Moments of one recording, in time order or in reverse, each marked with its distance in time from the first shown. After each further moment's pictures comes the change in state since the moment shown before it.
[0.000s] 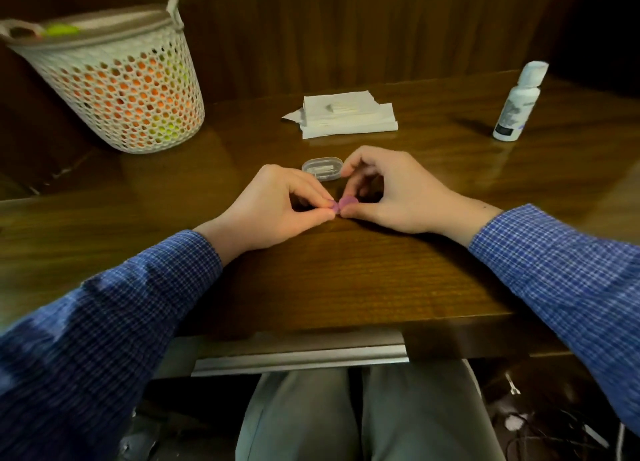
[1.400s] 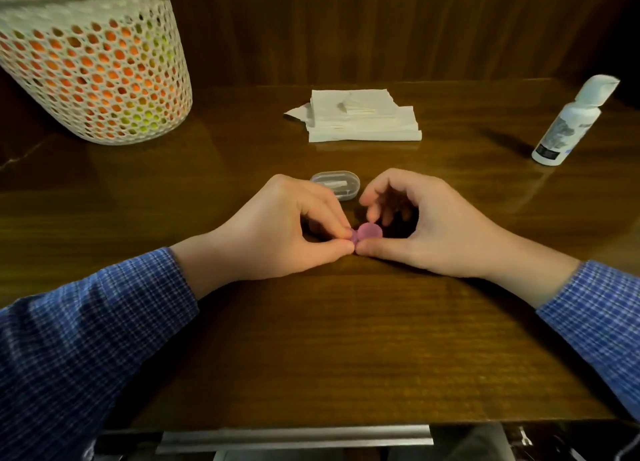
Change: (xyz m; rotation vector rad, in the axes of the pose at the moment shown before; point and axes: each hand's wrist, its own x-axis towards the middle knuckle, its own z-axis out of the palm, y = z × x) left_hand 0.018 -0.018 -0.002 -0.079 -0.053 0.134; right_hand 0.008 0.006 -0.004 0.043 -0.042 0.041
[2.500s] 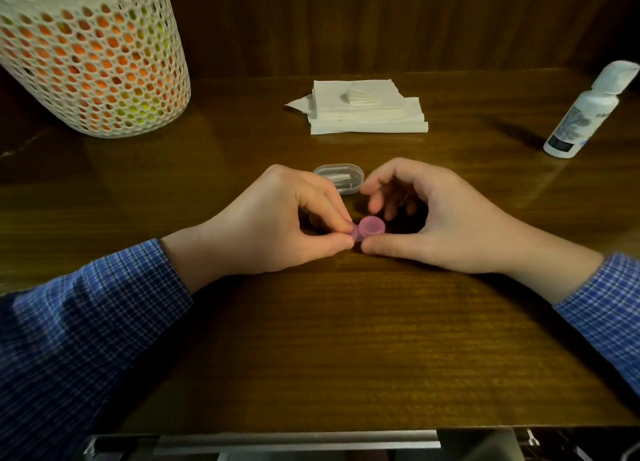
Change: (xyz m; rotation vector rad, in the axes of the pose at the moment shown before) left_hand 0.000 0.004 -0.006 -0.001 -0.044 -0.049; right_hand -0.001 -0.004 -0.004 0.040 -0.056 0.005
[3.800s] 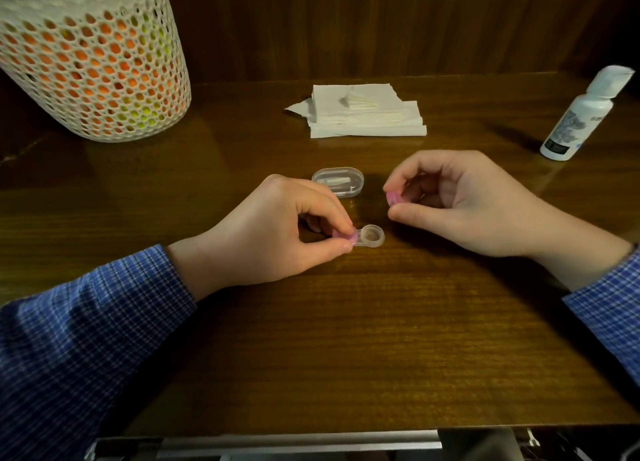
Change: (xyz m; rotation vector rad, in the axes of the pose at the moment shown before) left_hand -0.005 0.000 0.003 0.010 0.025 0.029; right_hand -0.004 0.003 -0.023 0.074 0.045 0.045
